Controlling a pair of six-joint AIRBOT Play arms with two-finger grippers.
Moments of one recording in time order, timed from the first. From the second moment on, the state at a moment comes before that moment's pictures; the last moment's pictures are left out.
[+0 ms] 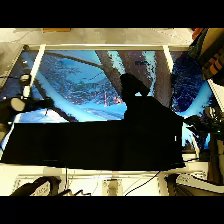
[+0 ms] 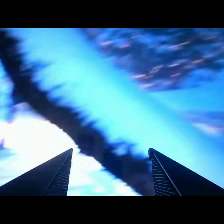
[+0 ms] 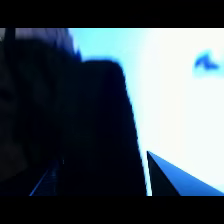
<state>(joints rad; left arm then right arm) 0.08 -1.16 0.94 1.32 -0.69 -1.34 -0.82 -1.37 0.77 -0.79 0.97 1.04</state>
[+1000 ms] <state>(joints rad) -0.45 -1.92 1.61 0.69 -0.58 -1.28 -0.67 -1.58 0.88 -0.78 0.93 0.89</state>
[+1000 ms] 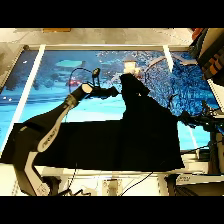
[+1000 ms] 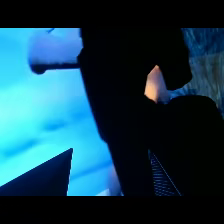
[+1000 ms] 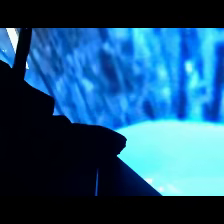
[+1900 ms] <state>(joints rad) -0.58 -2.20 1.90 0.86 -0.41 -1.51 -0.66 -1.58 0.88 -0.79 0.92 0.88</state>
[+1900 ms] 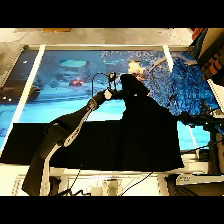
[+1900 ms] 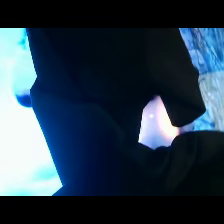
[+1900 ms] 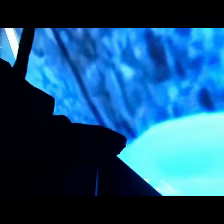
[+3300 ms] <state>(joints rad) -0.38 -2.00 1.90 1.04 -0.77 -1.52 -0.78 -1.51 0.90 -1.04 1.13 0.97</state>
